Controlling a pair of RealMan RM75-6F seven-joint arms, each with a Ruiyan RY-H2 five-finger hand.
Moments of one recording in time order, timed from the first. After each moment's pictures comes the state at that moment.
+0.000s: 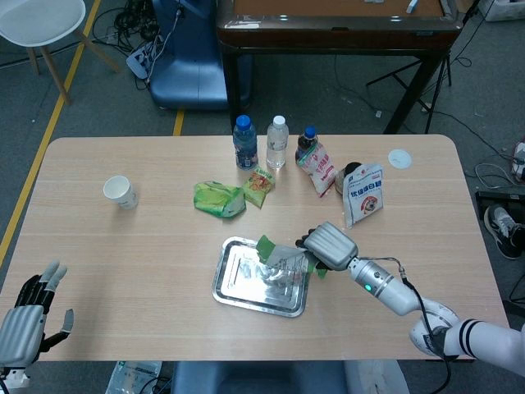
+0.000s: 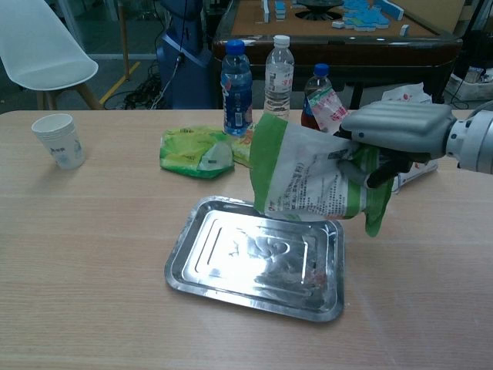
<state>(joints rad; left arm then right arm) 0.01 -1.18 0.03 -1.68 1.58 1.57 -0.04 0.76 -1.38 0.06 -1.40 -1.62 0.88 -0.05</state>
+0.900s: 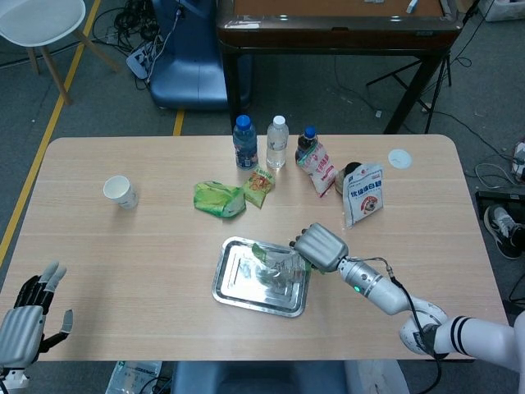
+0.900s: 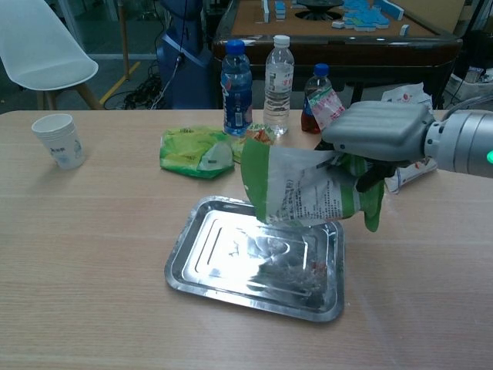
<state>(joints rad) 0.02 -1.17 0.03 -1.68 1.58 1.57 -0.04 0.79 -1.40 0.06 -1.45 -1.52 0.84 -0.31</state>
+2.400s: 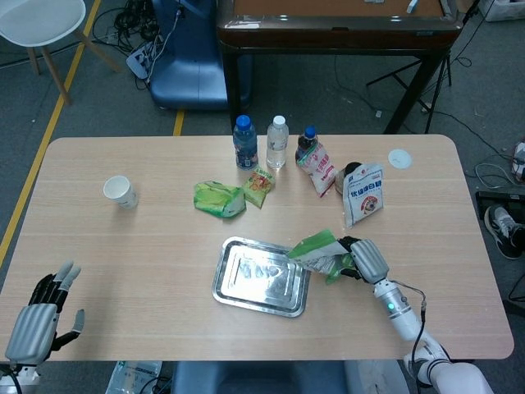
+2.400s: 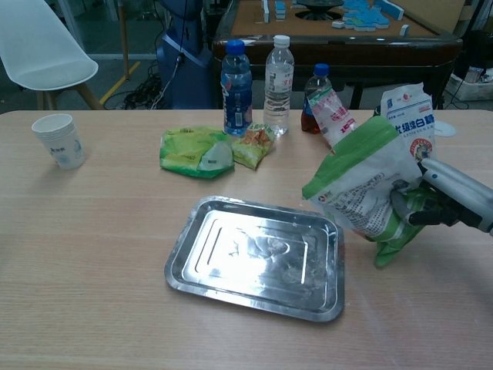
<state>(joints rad) 0.00 -1.19 0.03 -1.70 1.59 1.53 0.00 0.47 -1.98 -0.04 -0.39 -1.62 1.32 0.85</state>
